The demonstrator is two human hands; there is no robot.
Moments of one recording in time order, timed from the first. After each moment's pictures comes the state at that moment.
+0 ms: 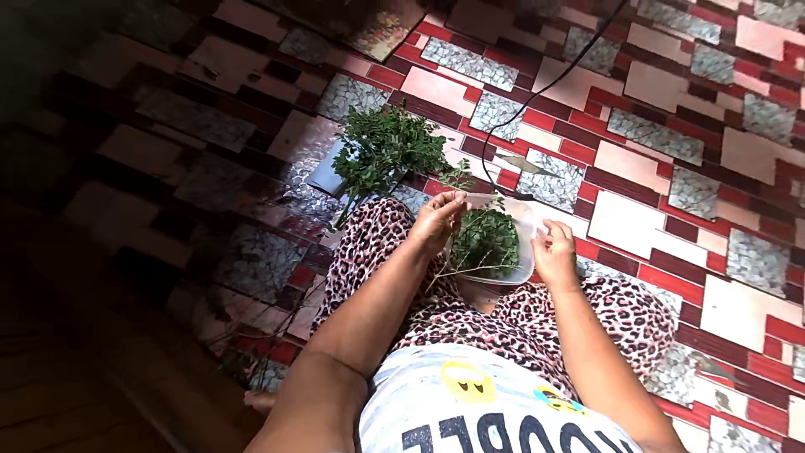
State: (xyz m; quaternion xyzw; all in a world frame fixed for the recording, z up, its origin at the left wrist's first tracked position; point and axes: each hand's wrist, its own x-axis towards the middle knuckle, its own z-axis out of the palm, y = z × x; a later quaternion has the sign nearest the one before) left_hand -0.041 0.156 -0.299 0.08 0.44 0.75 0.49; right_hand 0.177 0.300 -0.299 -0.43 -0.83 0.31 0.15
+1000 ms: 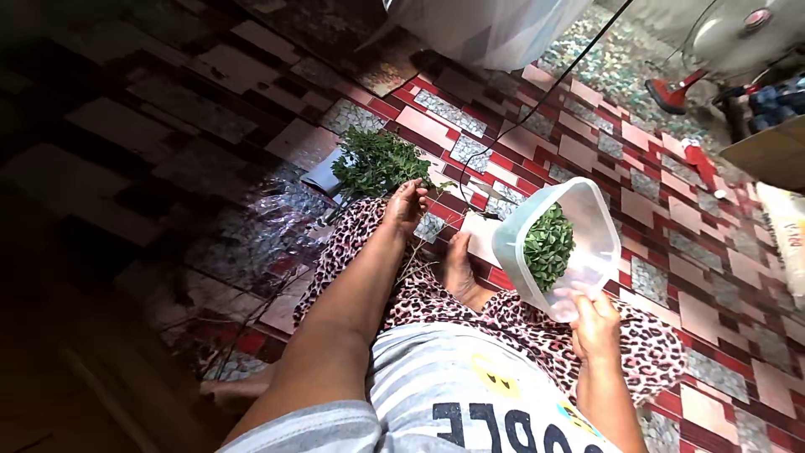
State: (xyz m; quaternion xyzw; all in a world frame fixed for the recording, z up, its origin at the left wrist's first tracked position) left_hand -0.079 0.145 -0.309 0.00 0.32 0.85 0.42; right_hand 0.292 0.216 -0.196 -0.49 -0.66 0.45 0.35
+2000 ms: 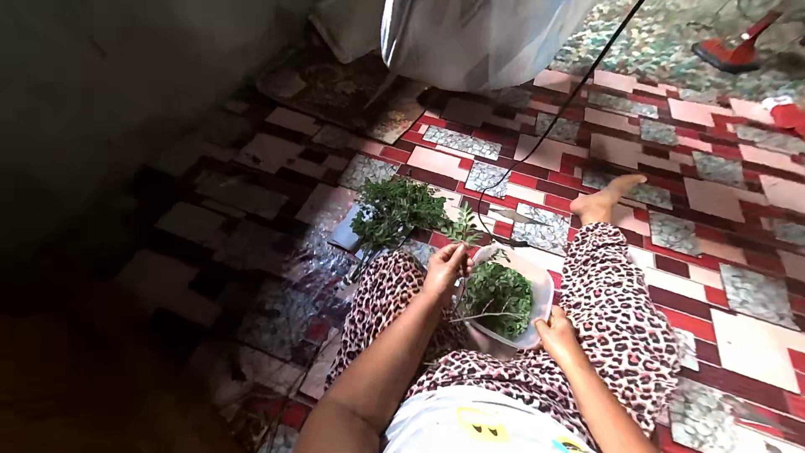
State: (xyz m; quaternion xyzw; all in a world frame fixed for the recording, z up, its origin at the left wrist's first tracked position) left_hand -0.033 0.157 -0.294 0.14 0.49 0.75 0.43; right_hand 0.213 0.251 -0.310 -0.57 -0.70 0.43 0.05
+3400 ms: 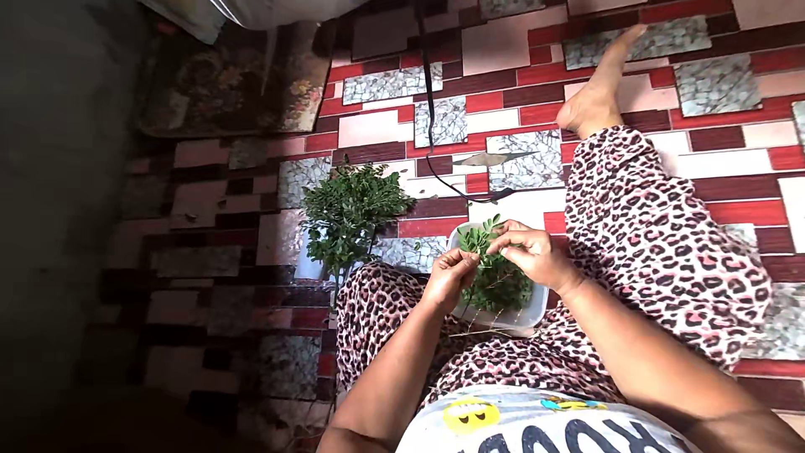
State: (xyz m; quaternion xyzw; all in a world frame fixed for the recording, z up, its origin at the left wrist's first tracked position) left_hand -0.003 0.188 -0.319 0.14 0.52 0.60 0.59; right_hand 0.156 0.316 -0.308 -0.21 -0.77 0.54 0.28
